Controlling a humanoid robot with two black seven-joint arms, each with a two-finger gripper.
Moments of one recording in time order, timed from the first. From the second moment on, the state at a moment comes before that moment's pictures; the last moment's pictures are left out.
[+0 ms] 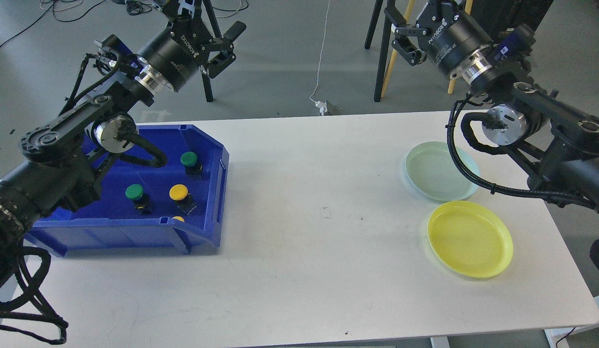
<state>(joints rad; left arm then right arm) -0.96 0.33 -0.60 -0.77 0.31 -0.49 -0.46 1.01 -0.39 0.48 0.91 -0.20 0.21 0.45</state>
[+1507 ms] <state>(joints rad) -1.25 0.65 0.15 -1.07 1.63 -0.49 -0.49 0.86 -0.52 0.57 0.92 -0.13 0.21 0.45</state>
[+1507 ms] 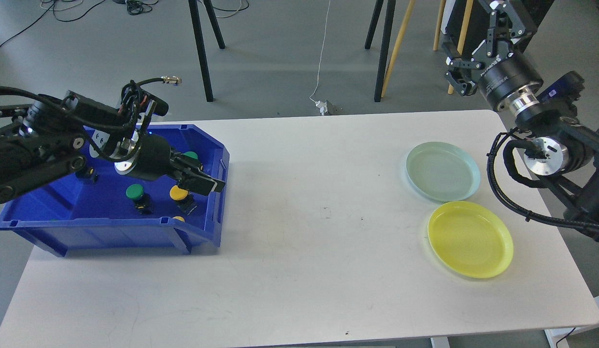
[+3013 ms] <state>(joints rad) -1.09 0.43 0.16 -0.63 1.67 -0.49 -0.49 0.79 -0.62 0.59 1.01 -0.13 0.21 0.46</state>
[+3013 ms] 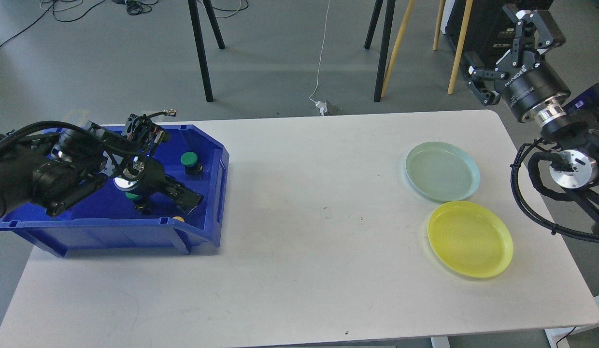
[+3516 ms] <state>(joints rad) -1.08 0.43 0.16 -0.60 1.67 -0.49 -0.49 0.77 -0.62 0.60 1.02 -0.13 0.21 0.46</state>
